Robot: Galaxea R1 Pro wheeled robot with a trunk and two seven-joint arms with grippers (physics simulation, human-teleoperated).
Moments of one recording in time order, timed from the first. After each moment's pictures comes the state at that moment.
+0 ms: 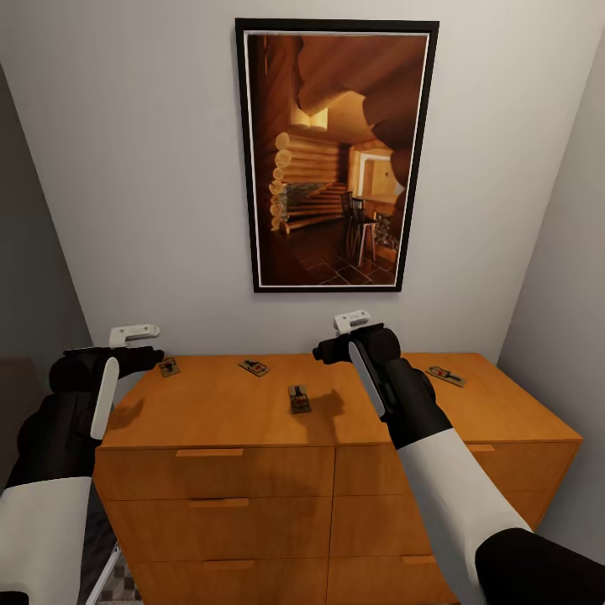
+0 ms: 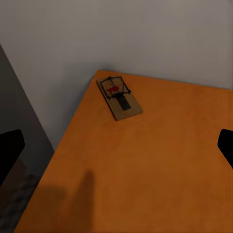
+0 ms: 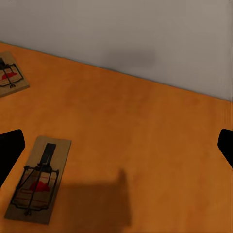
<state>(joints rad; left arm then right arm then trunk) -0.76 0.14 0.16 -1.41 0.03 1.04 0.07 -0.93 0.17 0.25 -1.16 0.01 1.04 -0.01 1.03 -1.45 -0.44</state>
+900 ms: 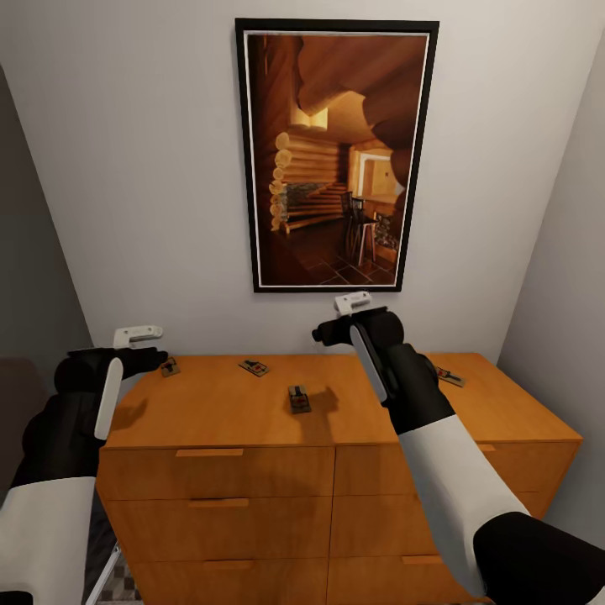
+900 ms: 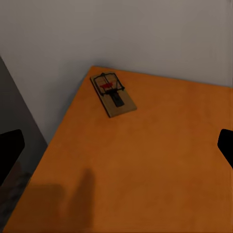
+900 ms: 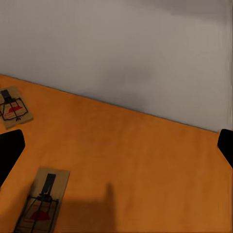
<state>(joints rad) -0.76 0.13 0.16 -1.41 0.03 1.04 0.07 -0.99 0.17 0.25 -1.20 0.01 1.04 -0.01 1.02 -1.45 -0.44</state>
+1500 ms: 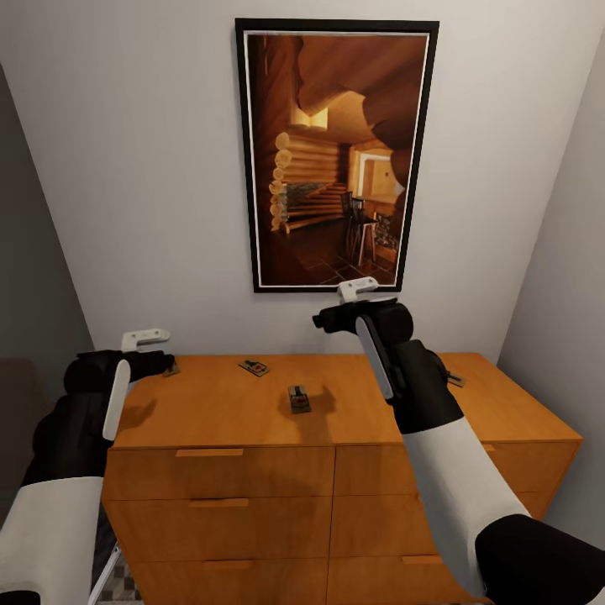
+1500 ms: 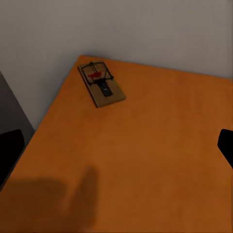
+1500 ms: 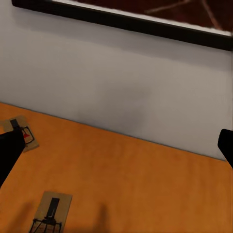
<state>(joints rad) -0.76 0.11 0.16 -1.38 0.03 1.04 0.07 -0.98 0.17 0.24 -1.31 0.01 1.04 -0.01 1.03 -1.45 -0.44</state>
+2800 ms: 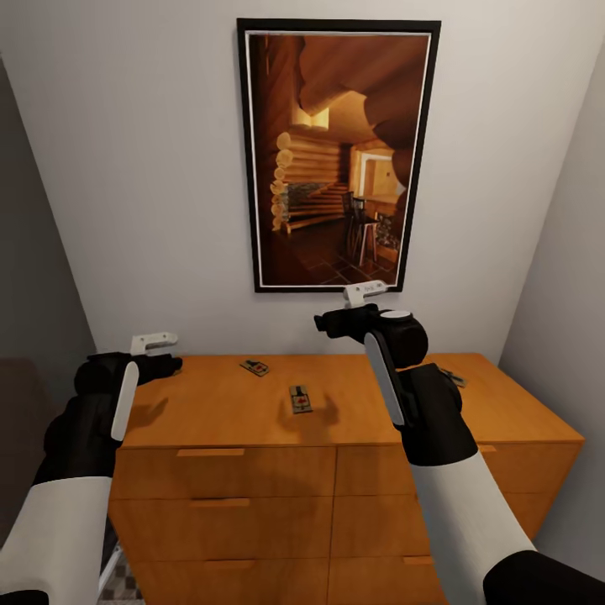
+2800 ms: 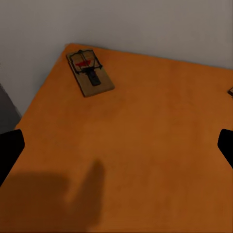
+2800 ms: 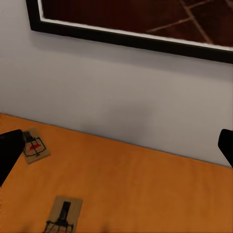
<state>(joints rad) -0.76 0.08 0.16 -1.36 0.03 1.04 0.07 -0.88 0.17 0.24 -1.51 0.01 1.04 -0.03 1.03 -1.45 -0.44</state>
